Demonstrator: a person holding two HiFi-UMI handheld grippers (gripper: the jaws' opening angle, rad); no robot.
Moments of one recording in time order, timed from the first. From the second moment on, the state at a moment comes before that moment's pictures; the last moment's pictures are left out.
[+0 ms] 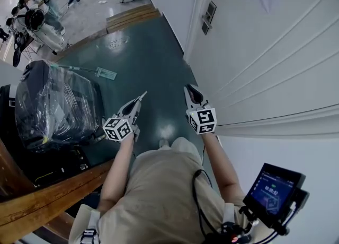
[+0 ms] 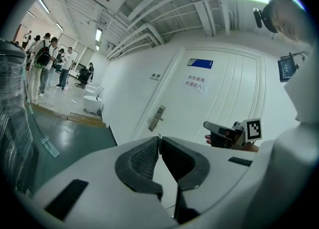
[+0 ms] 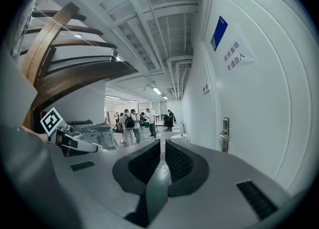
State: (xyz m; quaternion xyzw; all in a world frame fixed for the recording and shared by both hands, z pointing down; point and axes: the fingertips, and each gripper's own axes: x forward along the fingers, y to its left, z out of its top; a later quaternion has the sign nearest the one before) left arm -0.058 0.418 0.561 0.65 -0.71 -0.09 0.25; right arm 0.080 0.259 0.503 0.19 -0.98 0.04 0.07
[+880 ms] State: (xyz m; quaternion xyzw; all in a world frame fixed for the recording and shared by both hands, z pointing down) left arm -0.104 0.337 0.561 0.62 -0.72 -0.13 0.28; right arm 0.051 0.160 0.503 0.19 -0.98 0.05 0.09
